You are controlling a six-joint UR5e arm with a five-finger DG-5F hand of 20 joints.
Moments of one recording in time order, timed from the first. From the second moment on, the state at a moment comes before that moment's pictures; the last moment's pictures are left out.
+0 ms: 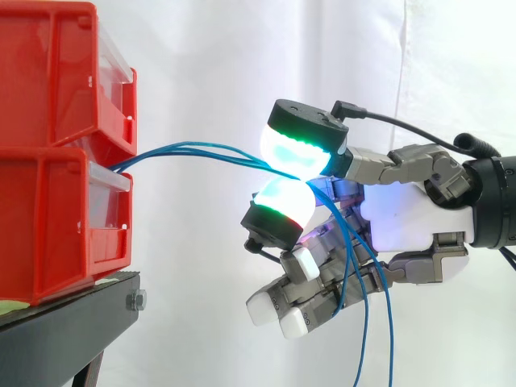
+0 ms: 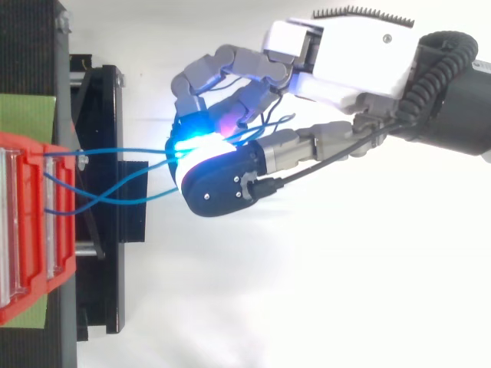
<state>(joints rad) 0.14 -2.27 -1.18 -2.88 -1.28 -0.16</state>
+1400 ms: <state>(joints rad) 0.13 -2.27 -1.18 -2.87 -1.28 -0.16</state>
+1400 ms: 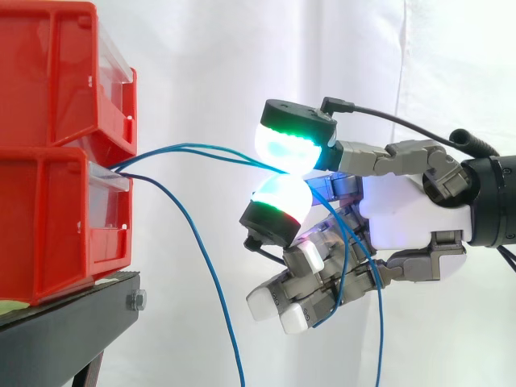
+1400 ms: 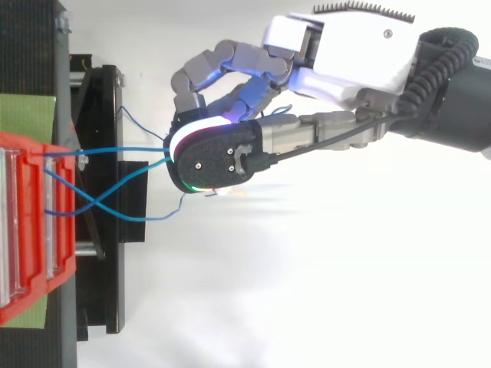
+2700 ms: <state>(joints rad) 0.13 -2.27 -1.18 -2.84 -1.28 -0.18</state>
